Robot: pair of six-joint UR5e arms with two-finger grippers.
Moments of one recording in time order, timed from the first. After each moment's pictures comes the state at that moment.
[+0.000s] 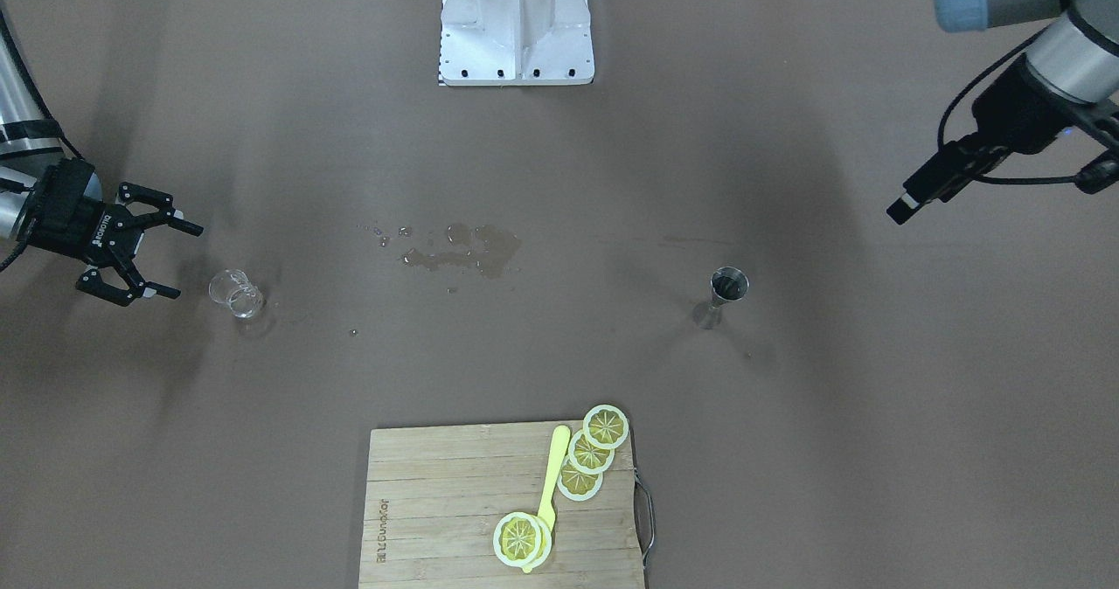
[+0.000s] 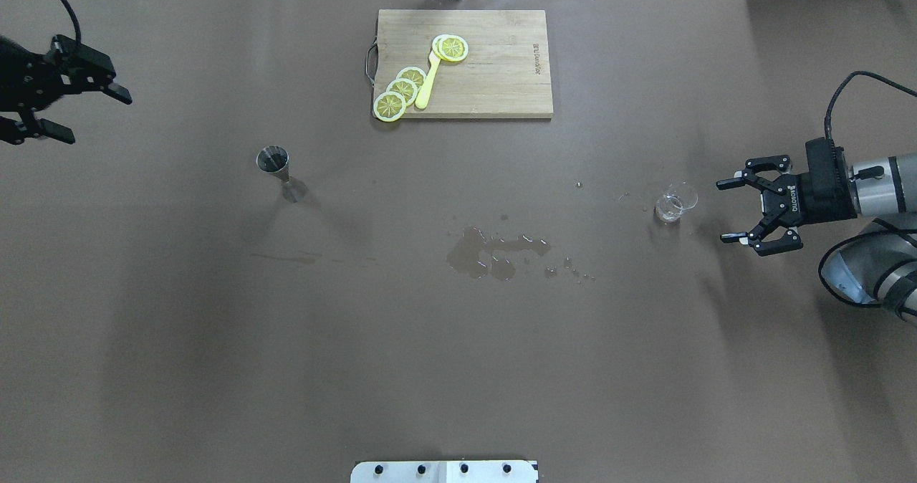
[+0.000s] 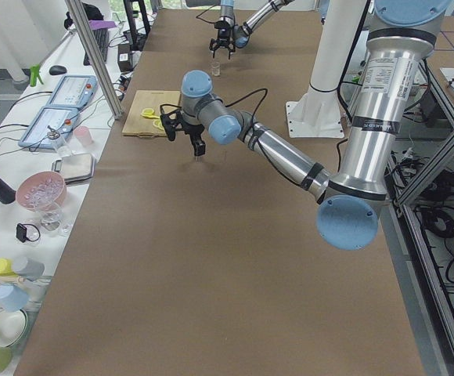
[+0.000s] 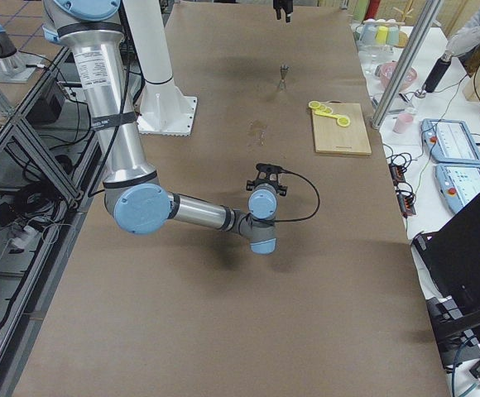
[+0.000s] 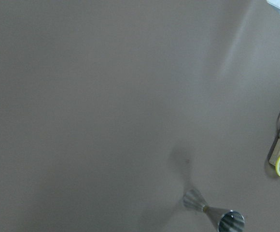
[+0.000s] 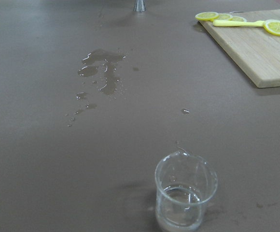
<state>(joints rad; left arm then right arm) -1.08 -1.76 -1.99 -1.82 -2.25 -1.36 0.96 -1.32 0.98 0.41 2.42 0.15</state>
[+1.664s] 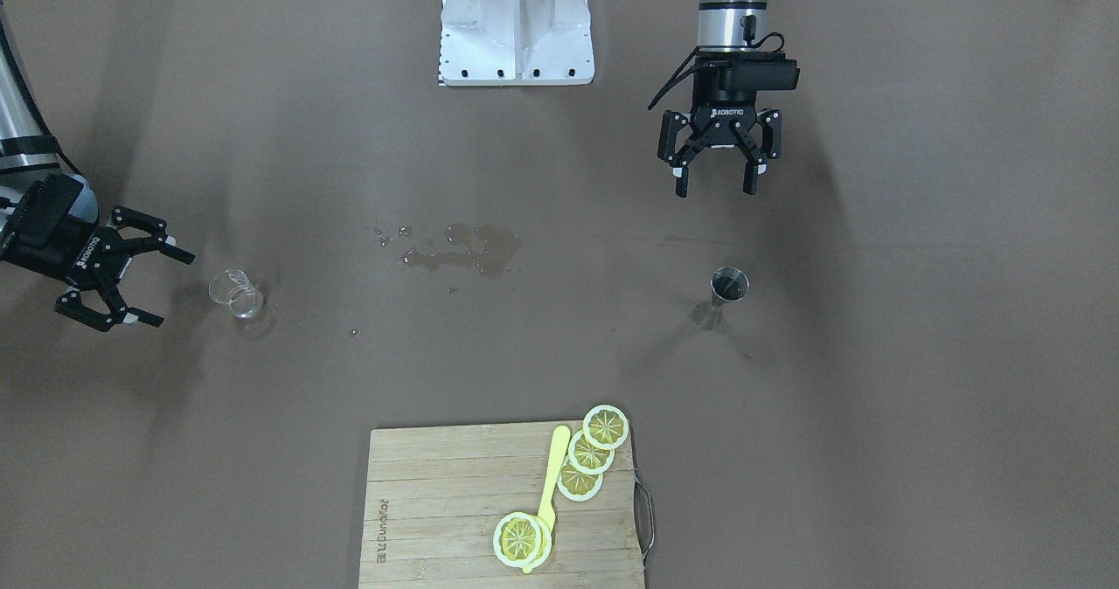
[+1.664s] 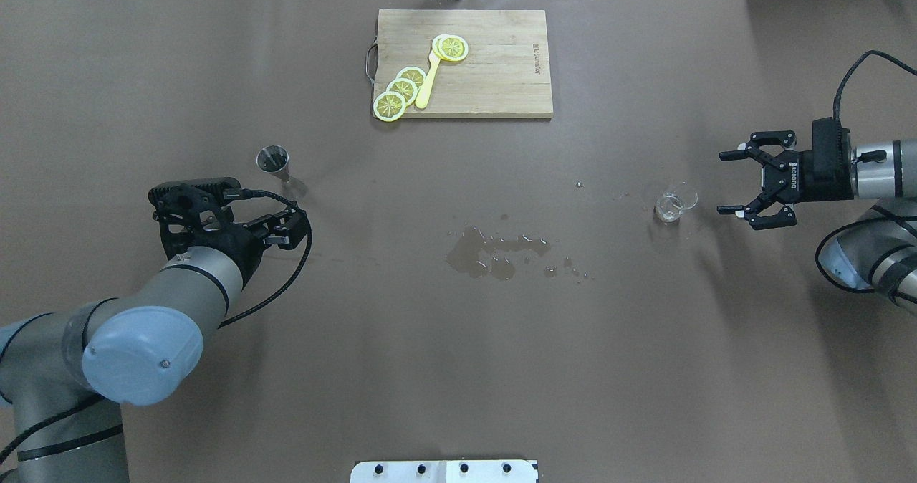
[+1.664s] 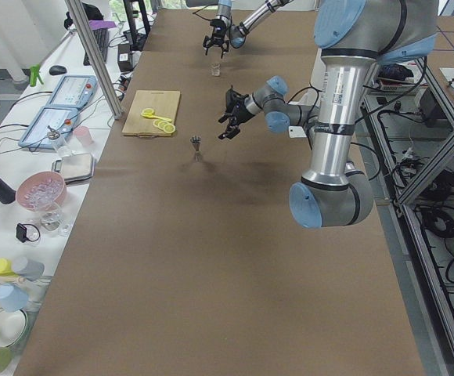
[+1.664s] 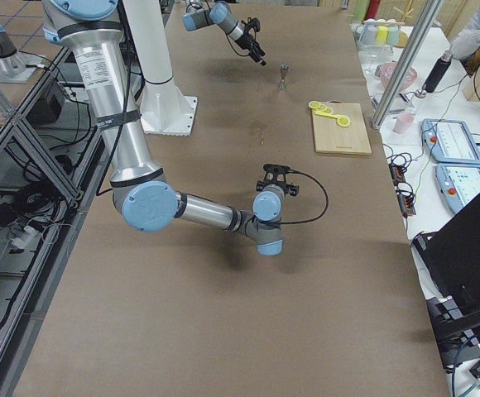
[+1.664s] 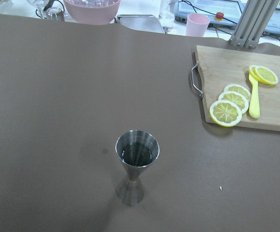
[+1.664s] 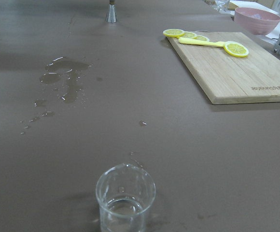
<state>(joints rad) -0.31 -1.76 -2.07 -1.83 -0.96 -1.40 0.99 -1.29 0.94 0.45 2.33 0.13</state>
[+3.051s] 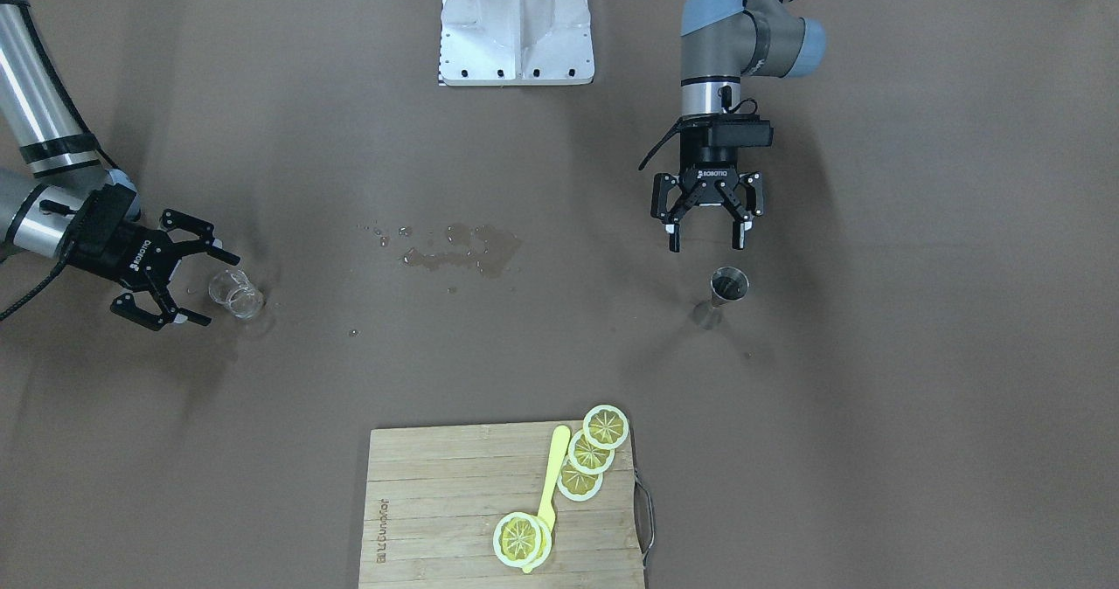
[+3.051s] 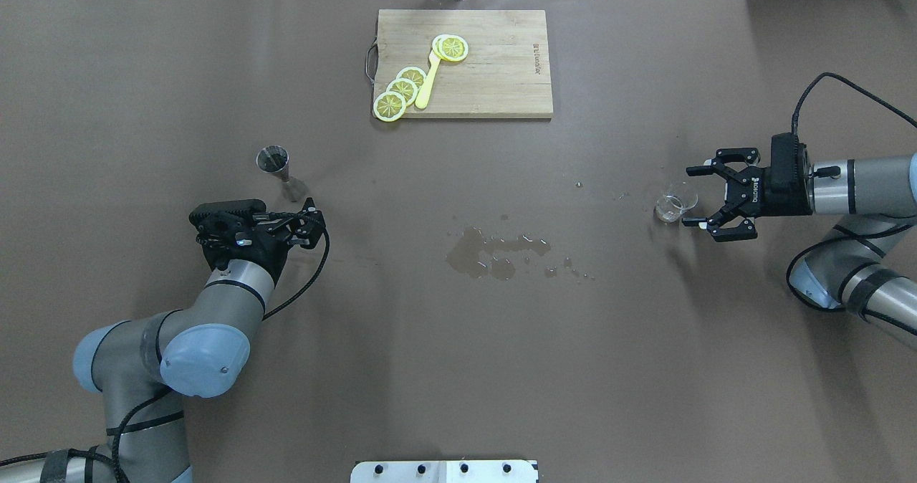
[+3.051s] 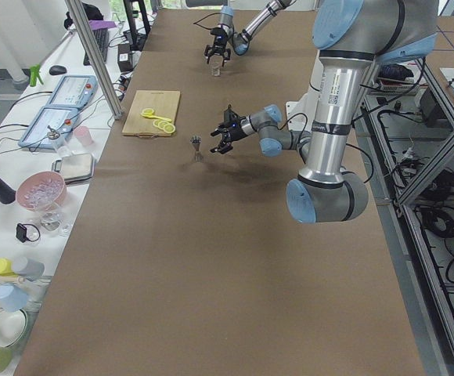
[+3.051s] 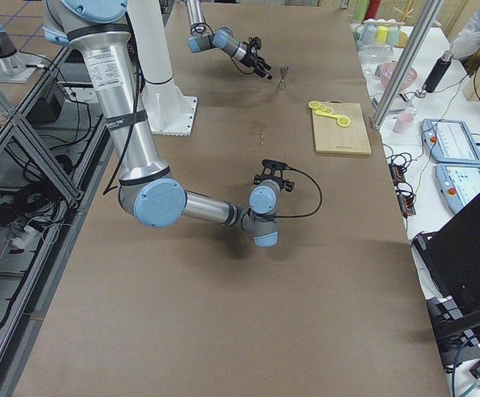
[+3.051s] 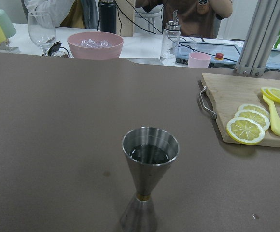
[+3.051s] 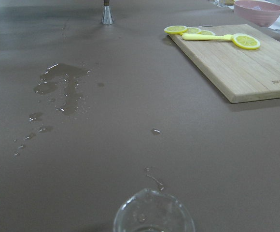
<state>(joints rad) -0.30 -1.83 -1.72 -2.17 -0.80 -1.40 0.88 -1.27 0.94 0.45 2.22 0.20</state>
